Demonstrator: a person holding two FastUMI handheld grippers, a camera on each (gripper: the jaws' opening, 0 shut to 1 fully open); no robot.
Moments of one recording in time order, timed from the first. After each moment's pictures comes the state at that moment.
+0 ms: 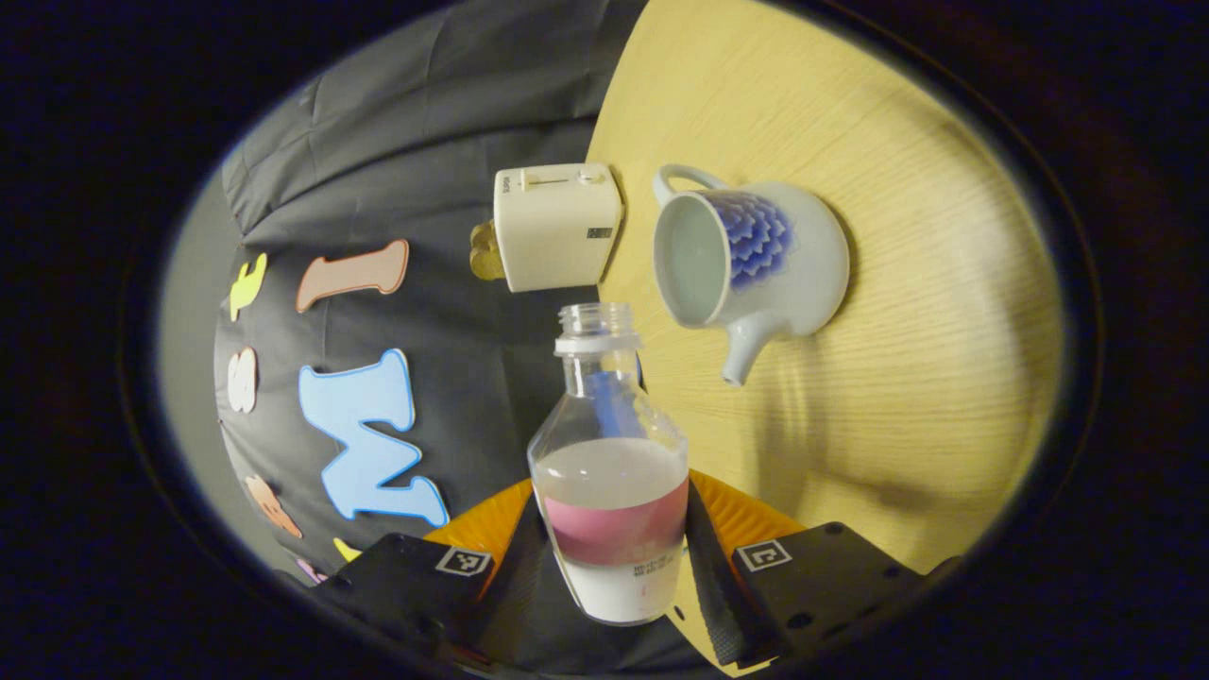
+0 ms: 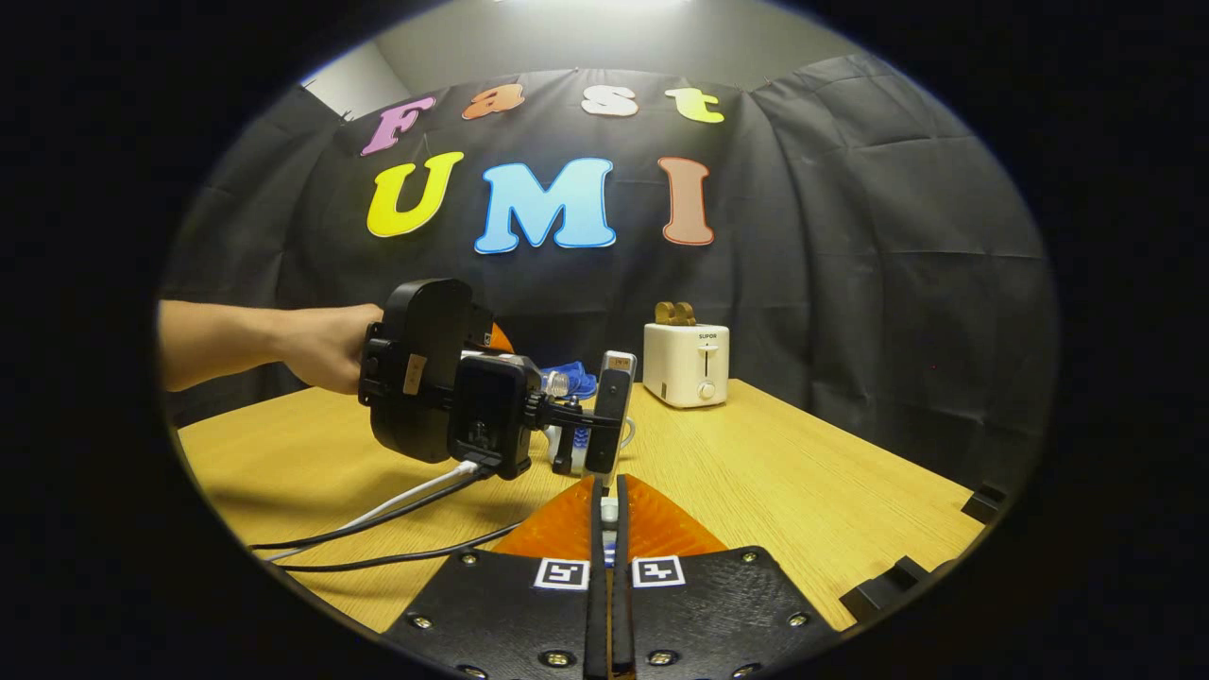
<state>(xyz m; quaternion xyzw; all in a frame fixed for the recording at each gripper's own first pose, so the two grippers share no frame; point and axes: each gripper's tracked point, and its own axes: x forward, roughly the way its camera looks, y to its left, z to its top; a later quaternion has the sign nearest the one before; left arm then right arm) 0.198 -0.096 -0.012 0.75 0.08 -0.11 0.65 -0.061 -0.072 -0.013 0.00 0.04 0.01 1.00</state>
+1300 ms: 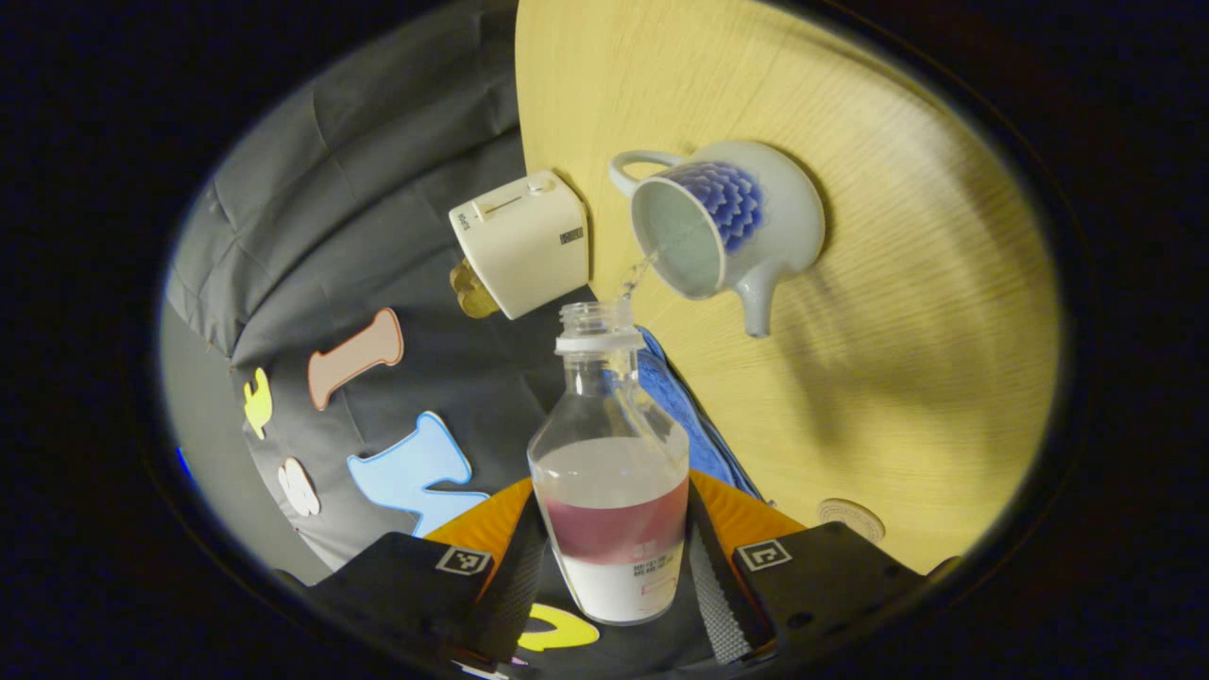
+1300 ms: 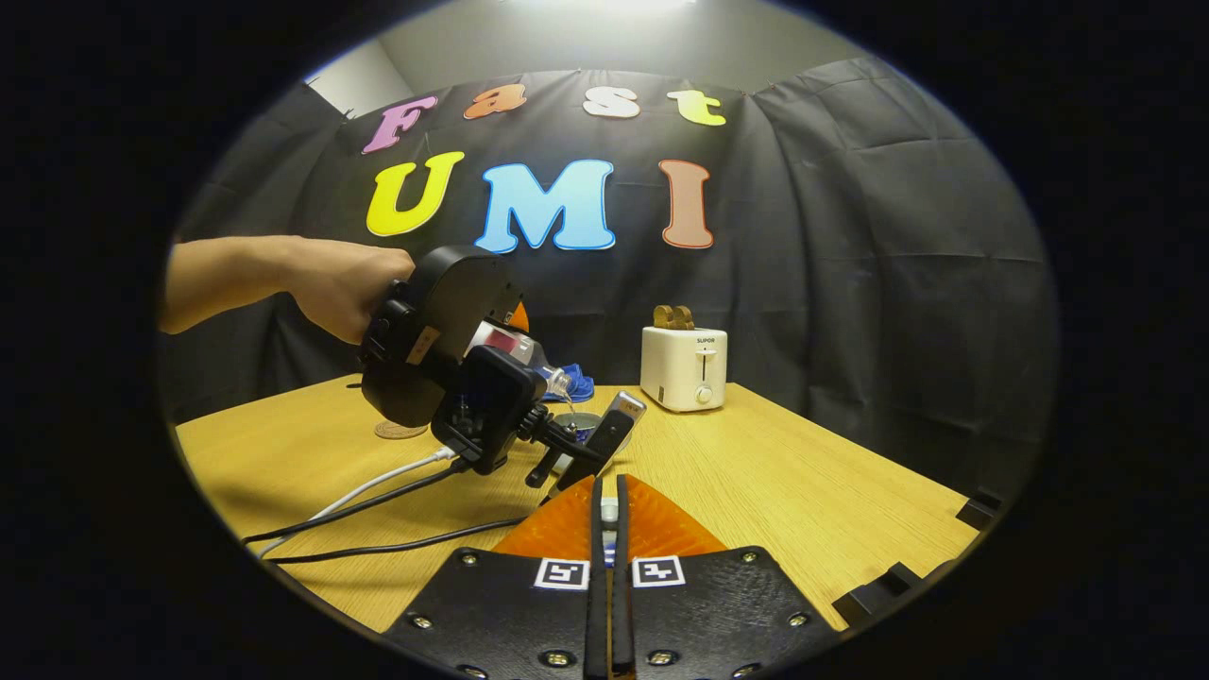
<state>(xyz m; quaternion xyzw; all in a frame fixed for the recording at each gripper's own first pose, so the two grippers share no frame) 0.202 -0.105 0.018 0.85 0.06 -0.10 0.51 -0.061 -0.075 -0.009 0.00 0.03 0.01 1.00</state>
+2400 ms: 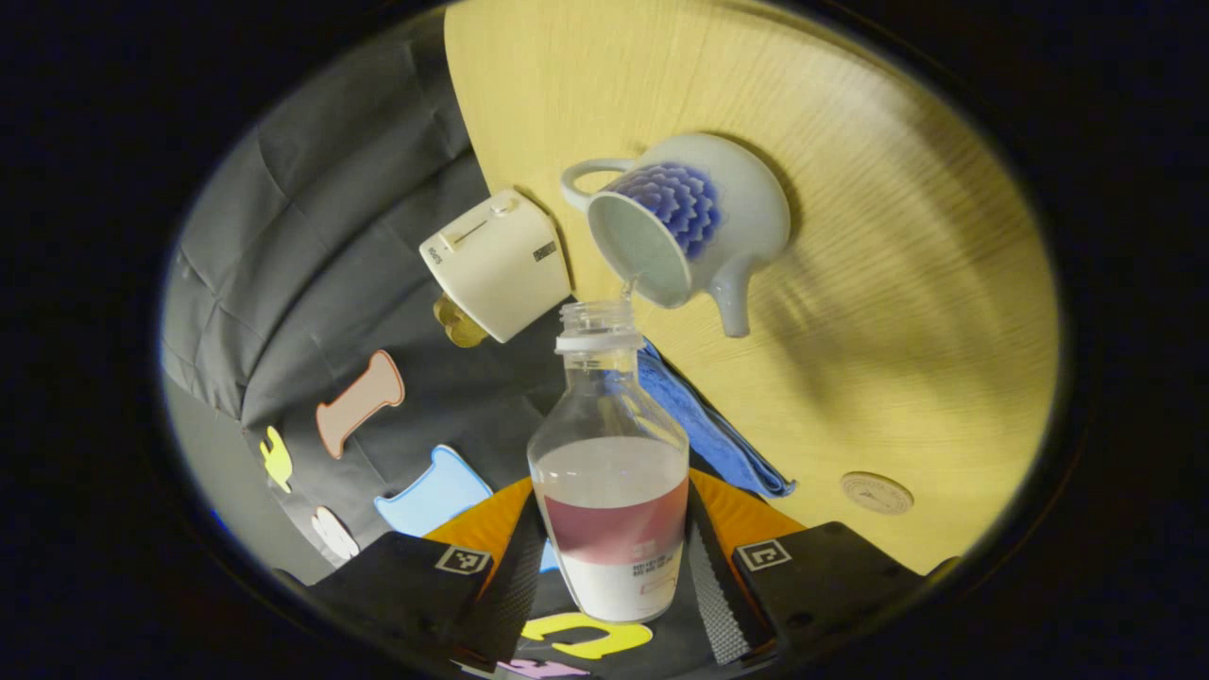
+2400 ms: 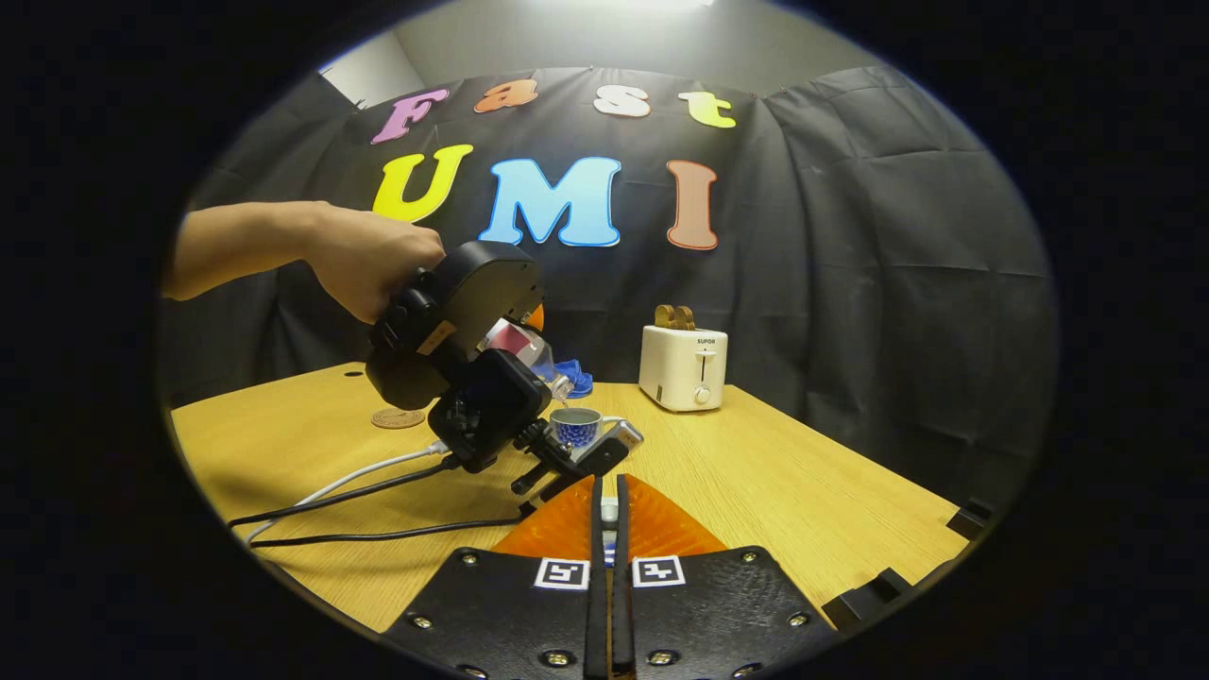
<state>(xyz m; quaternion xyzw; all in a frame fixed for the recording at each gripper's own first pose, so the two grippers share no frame) 0.203 -0.107 0.028 0.90 0.05 -0.10 0.43 -0.063 -0.076 -0.010 -0.03 0.04 0.01 1.00</state>
